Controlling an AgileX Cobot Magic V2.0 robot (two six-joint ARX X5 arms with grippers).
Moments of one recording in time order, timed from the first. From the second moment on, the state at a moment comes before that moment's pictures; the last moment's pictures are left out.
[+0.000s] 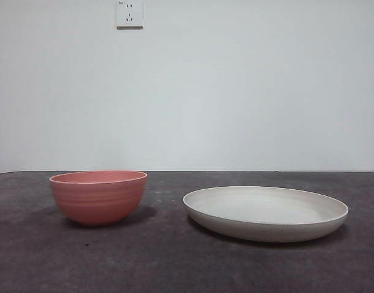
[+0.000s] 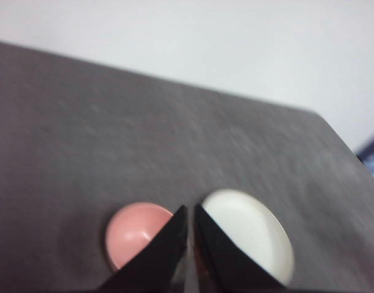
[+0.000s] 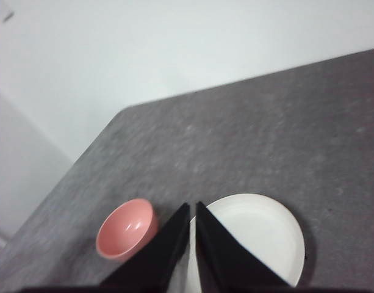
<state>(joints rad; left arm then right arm) -0.06 0.60 1.02 -0.75 0.43 -0.29 -0.09 0.43 0.82 -0.64 -0.63 0.35</state>
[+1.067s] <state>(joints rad) -0.39 0.83 1.05 -0.92 0.48 -0.14 0.26 0.64 0.91 -0.85 -0.65 0.15</state>
